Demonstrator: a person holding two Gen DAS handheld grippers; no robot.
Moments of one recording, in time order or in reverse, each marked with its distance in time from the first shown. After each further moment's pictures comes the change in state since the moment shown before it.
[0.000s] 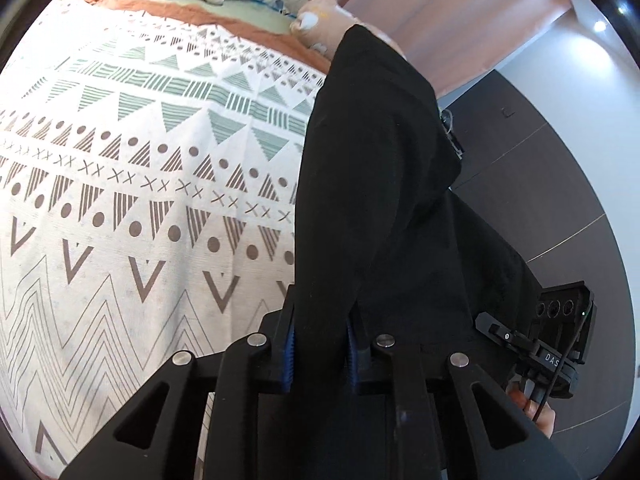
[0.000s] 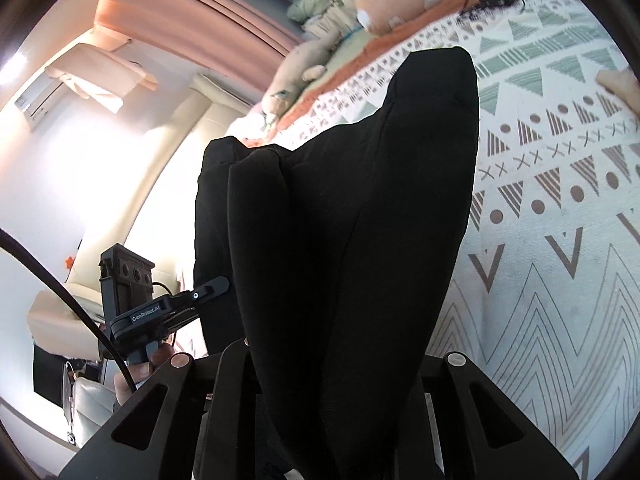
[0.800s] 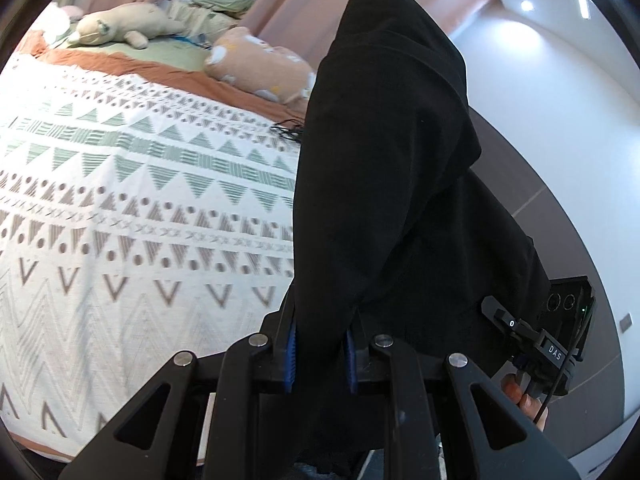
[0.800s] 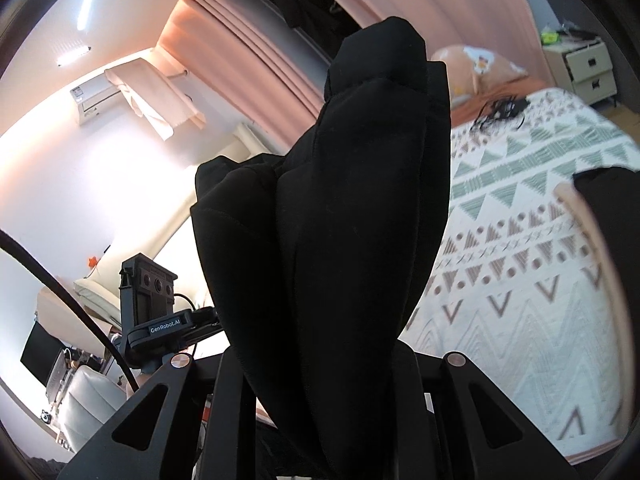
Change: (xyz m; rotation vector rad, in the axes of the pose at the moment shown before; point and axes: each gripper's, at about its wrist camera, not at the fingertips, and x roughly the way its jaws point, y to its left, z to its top) left arm -0.055 -0.143 -0.040 0.149 -0.073 -0.173; right arm -0.204 0.022 -0.043 -0.158 -0.248 0.014
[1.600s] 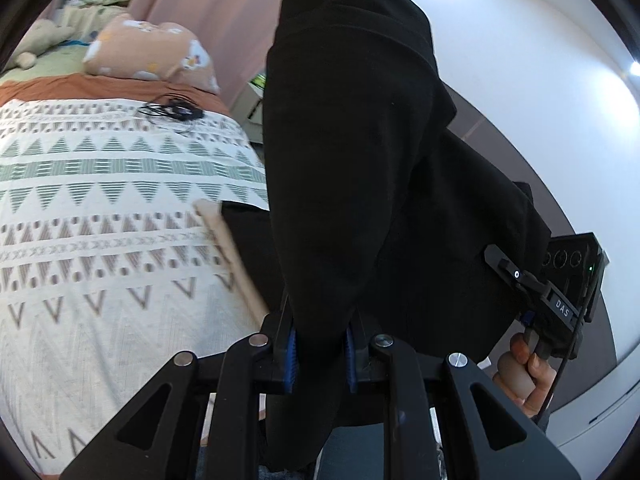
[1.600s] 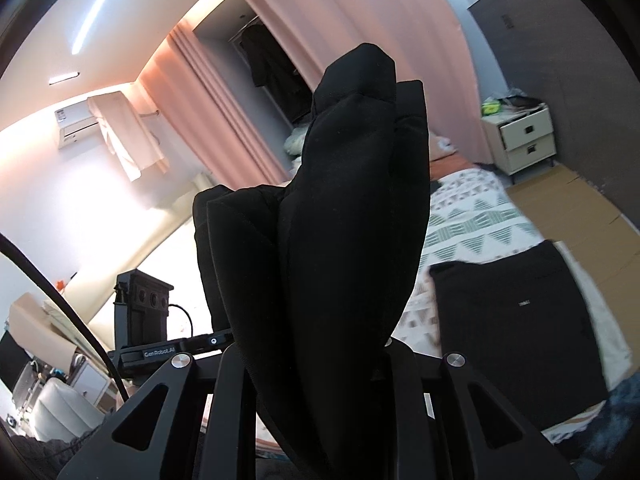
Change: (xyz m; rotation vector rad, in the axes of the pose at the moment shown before) left arm 0.119 -0.204 -0.021 0.186 0.148 -0.177; right arm -0.236 -0.036 0.021 -0.060 -0.167 -0.205
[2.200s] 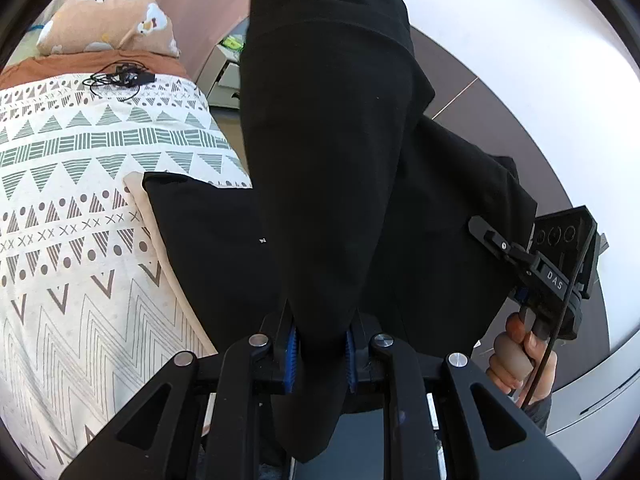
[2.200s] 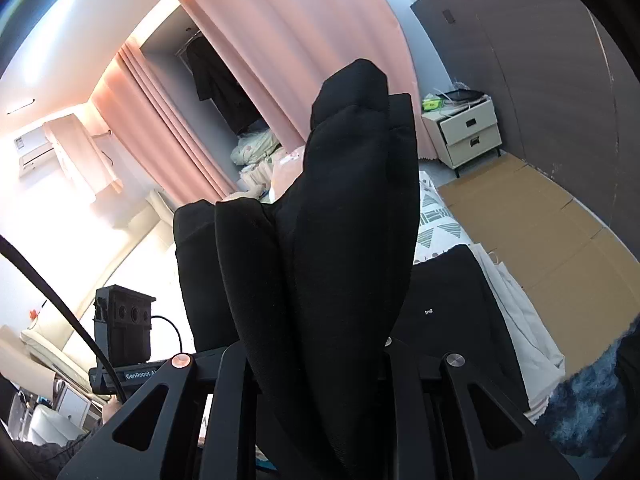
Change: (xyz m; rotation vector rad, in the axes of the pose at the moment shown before) left arm 0.119 -0.041 0.014 0.002 0.137 -0.050; right arm -0.031 0.002 -0.006 0.081 0.011 -0.141
